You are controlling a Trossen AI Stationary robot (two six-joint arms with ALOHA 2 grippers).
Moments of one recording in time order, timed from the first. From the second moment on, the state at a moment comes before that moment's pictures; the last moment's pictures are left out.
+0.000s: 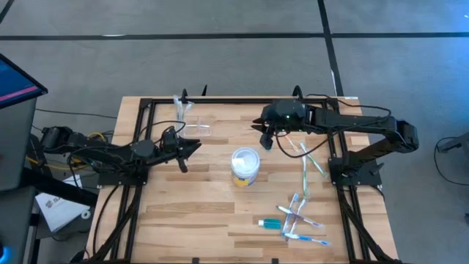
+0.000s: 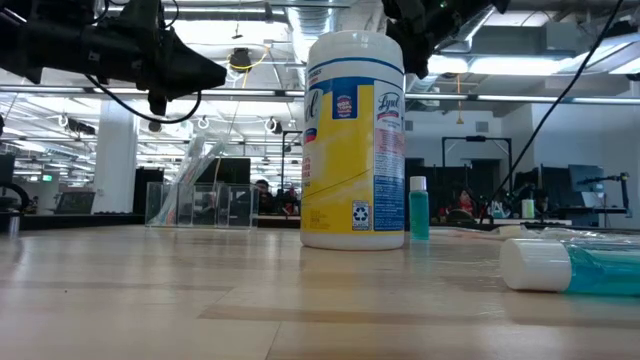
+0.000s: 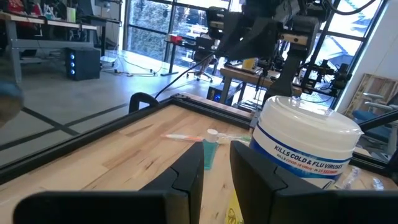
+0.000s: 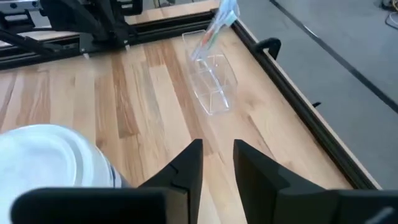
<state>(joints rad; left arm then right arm) -0.08 0.83 0.18 0.65 -0.48 -0.21 -0.21 1.34 1.11 -0.33 0.09 0.05</state>
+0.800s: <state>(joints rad) -0.09 0.83 0.18 0.66 -0.48 -0.21 -0.20 1.18 1.03 -0.87 0.18 0.37</state>
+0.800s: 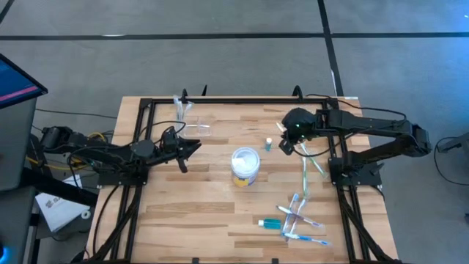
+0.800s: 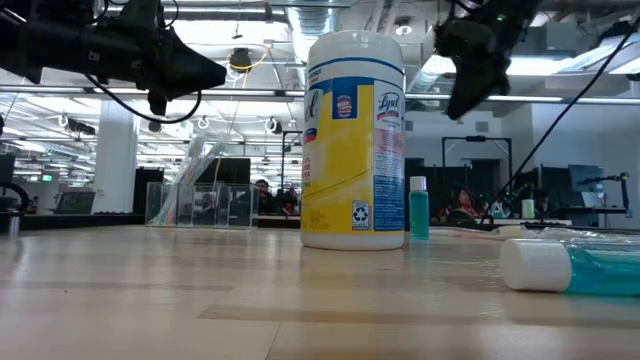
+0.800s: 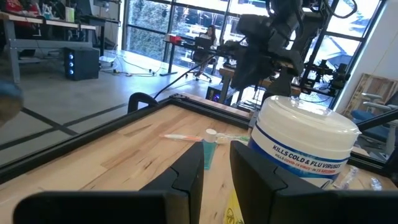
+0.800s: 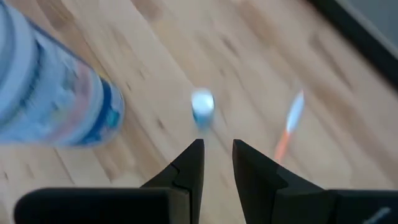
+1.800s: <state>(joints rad) -0.08 0.83 0.18 0.67 -0.48 -0.21 0.02 1.16 0.71 -0.98 0.12 0.90</state>
